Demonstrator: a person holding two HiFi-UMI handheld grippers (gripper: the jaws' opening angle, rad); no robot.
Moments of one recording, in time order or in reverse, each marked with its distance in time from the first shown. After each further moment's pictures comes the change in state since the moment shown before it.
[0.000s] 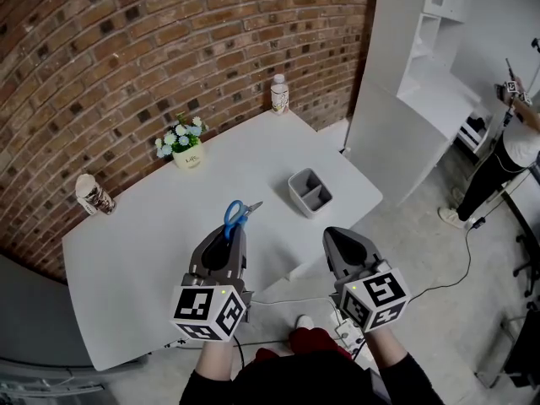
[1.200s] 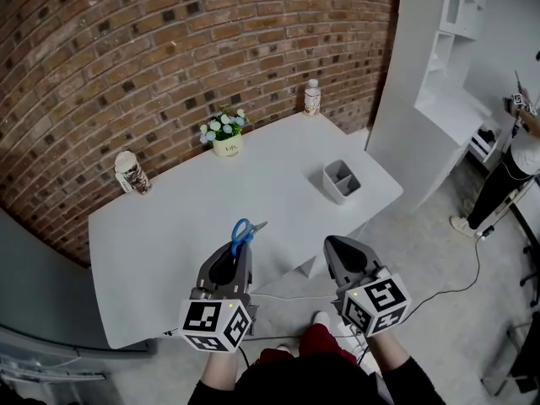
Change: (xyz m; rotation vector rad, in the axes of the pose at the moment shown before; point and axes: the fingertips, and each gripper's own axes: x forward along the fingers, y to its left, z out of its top) left arm -0.140 0.042 -0.010 -0.001 -0.001 0.061; right arm -0.029 0.131 -0.010 -0.026 -0.014 0.092
